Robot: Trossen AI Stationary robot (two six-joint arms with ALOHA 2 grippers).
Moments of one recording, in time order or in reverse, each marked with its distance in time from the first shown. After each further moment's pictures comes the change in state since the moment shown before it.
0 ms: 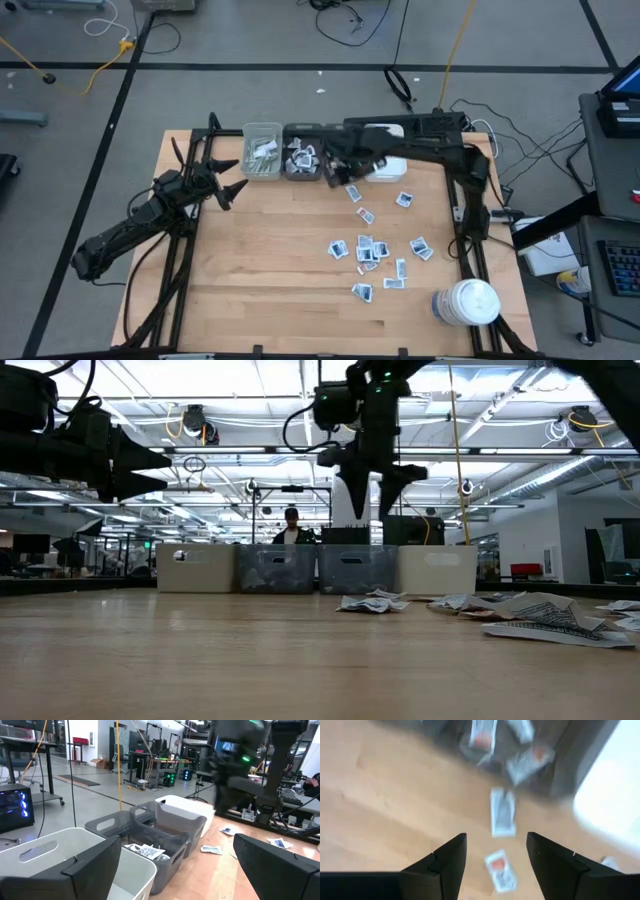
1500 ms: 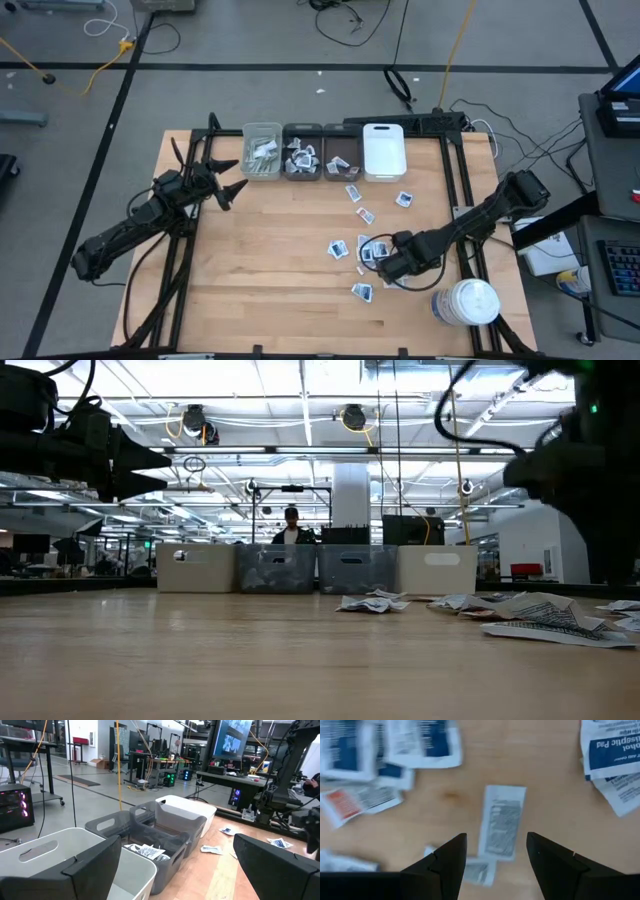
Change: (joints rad) left arm 0.000 0.000 0.000 0.000 0.000 0.000; right arm 0.787 -0.392 -0.870 0.359 -0.112 1.083
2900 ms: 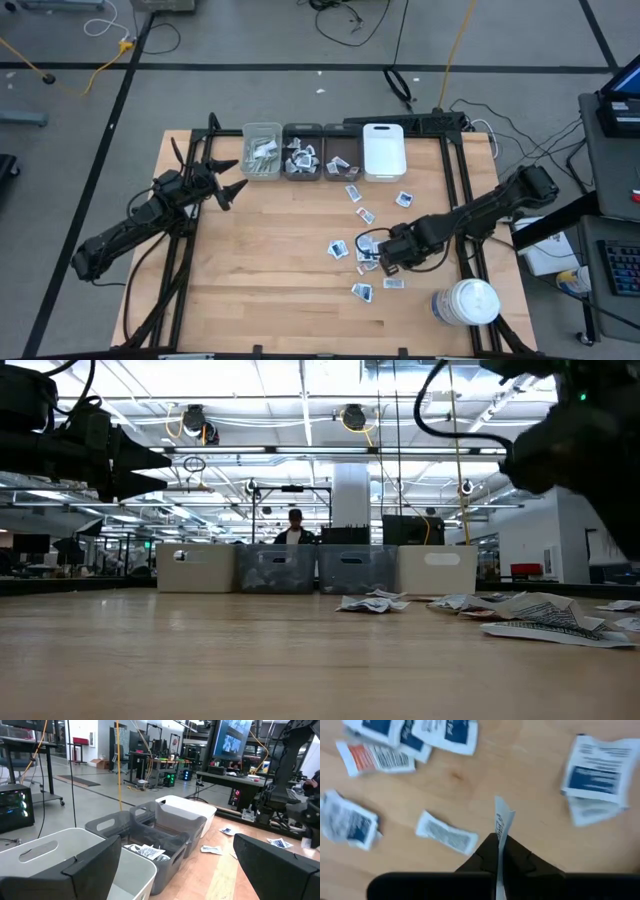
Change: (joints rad) left arm 0.000 0.000 0.000 0.001 0.000 0.000; right arm -0.102 -0.100 -0.009 -0.068 -0.116 -0.352
